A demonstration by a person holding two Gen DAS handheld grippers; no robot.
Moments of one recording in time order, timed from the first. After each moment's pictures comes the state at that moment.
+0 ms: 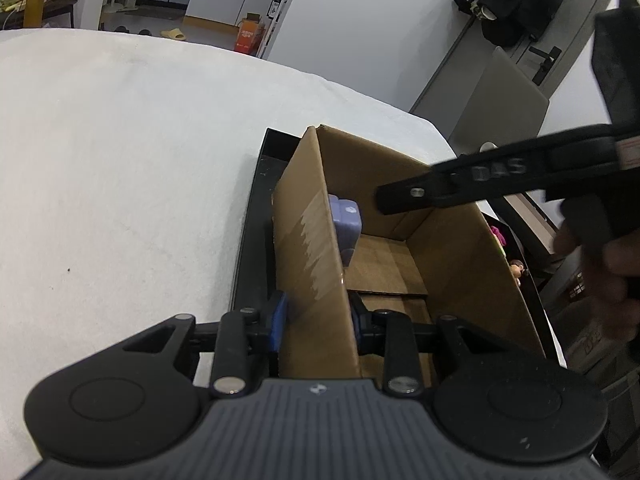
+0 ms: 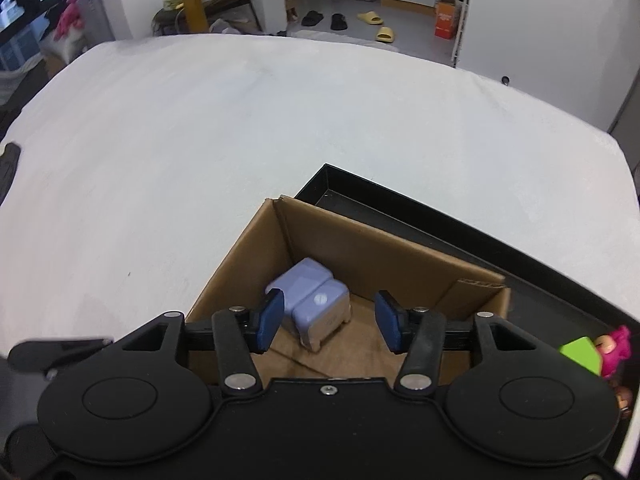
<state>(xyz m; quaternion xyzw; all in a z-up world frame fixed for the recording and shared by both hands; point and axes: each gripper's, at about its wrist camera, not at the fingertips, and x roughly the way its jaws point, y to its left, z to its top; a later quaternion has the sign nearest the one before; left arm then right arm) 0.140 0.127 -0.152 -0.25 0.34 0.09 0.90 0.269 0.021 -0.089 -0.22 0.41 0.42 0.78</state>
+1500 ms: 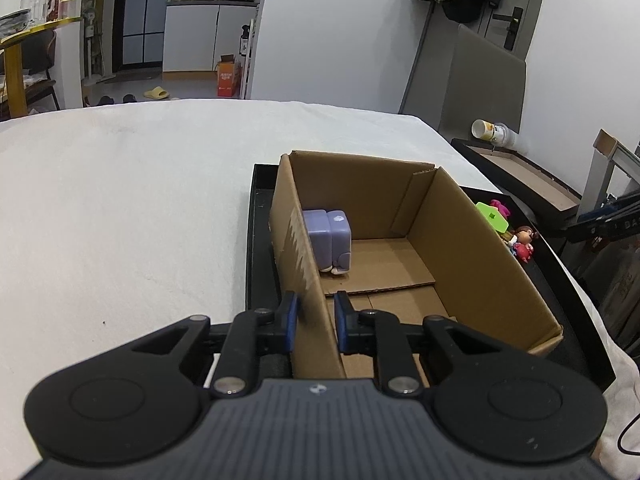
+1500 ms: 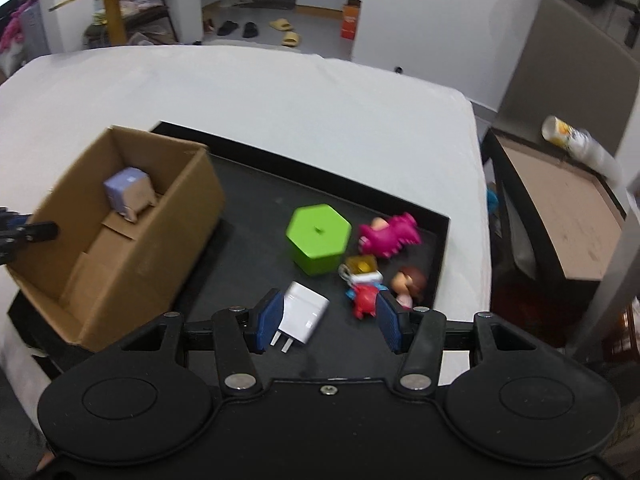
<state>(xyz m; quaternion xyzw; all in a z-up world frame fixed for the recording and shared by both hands) 0.130 0.099 -0.136 -0.13 0.33 0.09 0.93 0.316 -0.187 -0.095 -0.20 0.40 0.31 0.84</state>
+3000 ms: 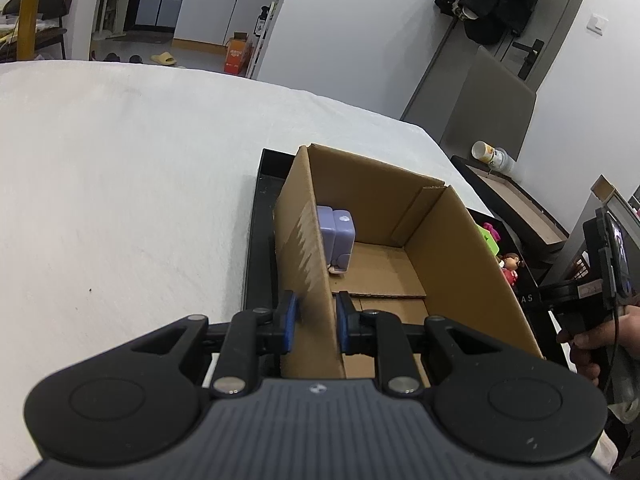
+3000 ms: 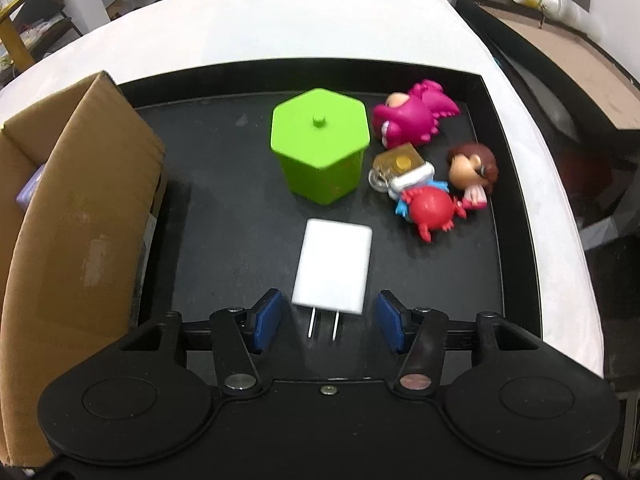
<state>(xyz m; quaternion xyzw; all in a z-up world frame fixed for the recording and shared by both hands) 0.127 0.124 -0.141 -0.22 0.33 0.08 0.92 0.325 -0.148 -0.186 -0.11 0.51 0.21 0.83</state>
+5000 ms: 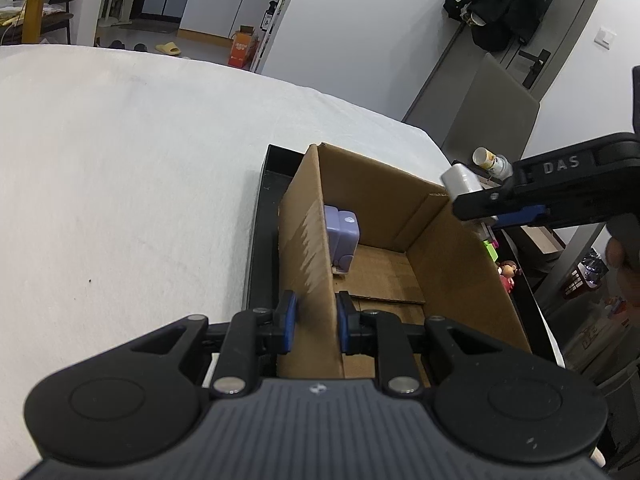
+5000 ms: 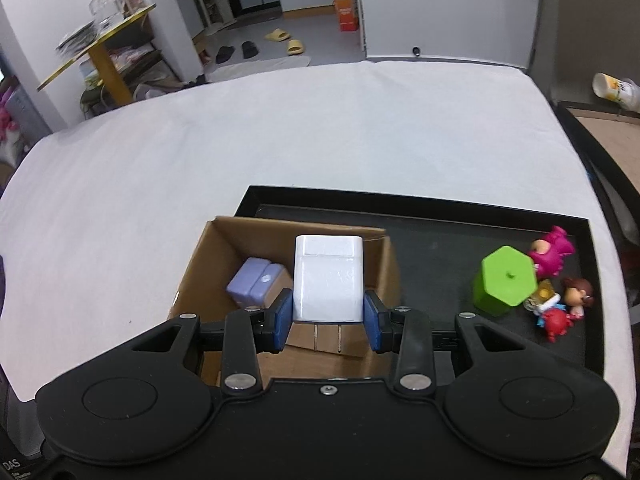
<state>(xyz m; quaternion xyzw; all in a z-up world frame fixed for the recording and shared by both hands) 0.126 0.132 -0.143 -0.24 0.33 0.08 0.91 0.278 -0.038 -0.077 -0.08 0.46 0.32 0.82</state>
